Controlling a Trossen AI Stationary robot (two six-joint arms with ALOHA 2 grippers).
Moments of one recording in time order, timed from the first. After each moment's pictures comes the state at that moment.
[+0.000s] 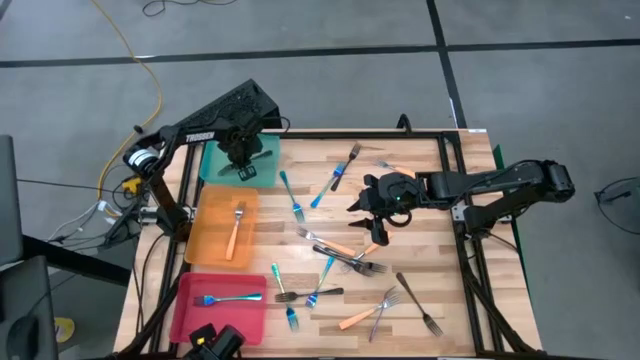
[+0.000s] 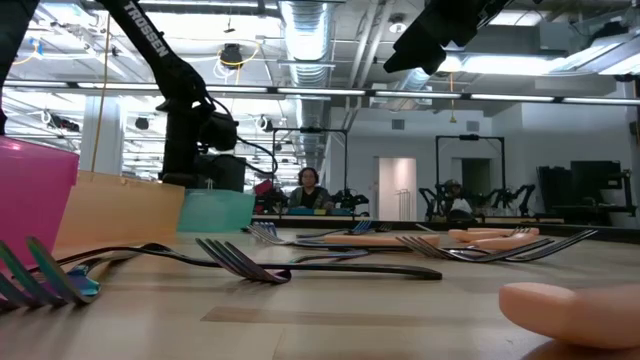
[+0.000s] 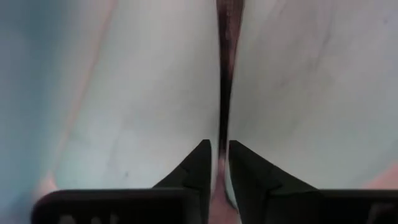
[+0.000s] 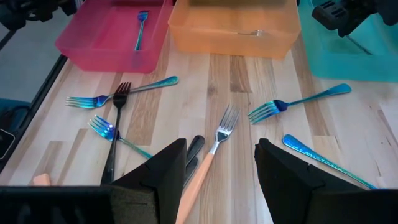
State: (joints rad) left arm 0.92 1.75 1.03 -0.79 -0.16 0.42; right arm 0.04 1.28 0.99 -0.31 -0.05 0.03
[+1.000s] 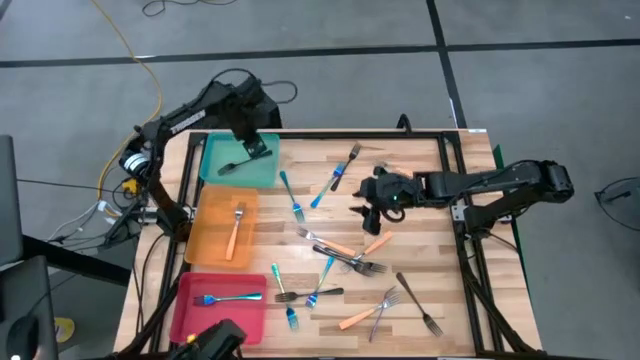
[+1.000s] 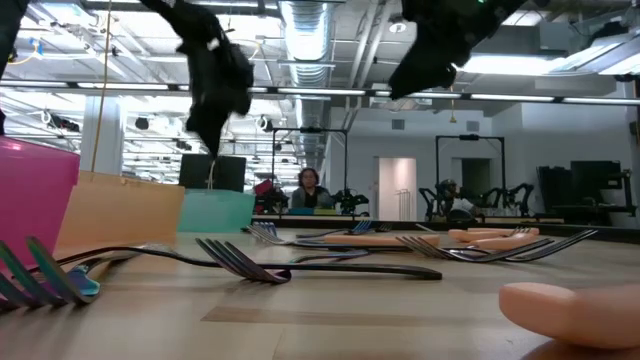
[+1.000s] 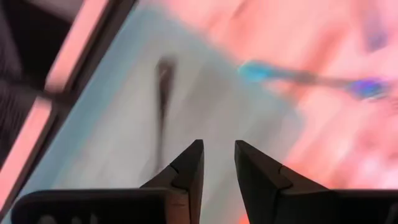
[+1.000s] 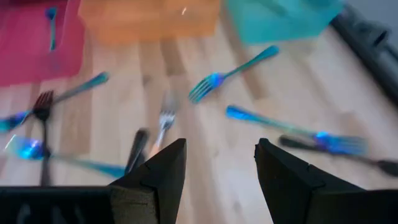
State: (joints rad) left arm 0.88 1.68 1.53 -1.22 0.17 0.31; right arm 0.02 1.28 0.96 -0.35 0.19 0.19
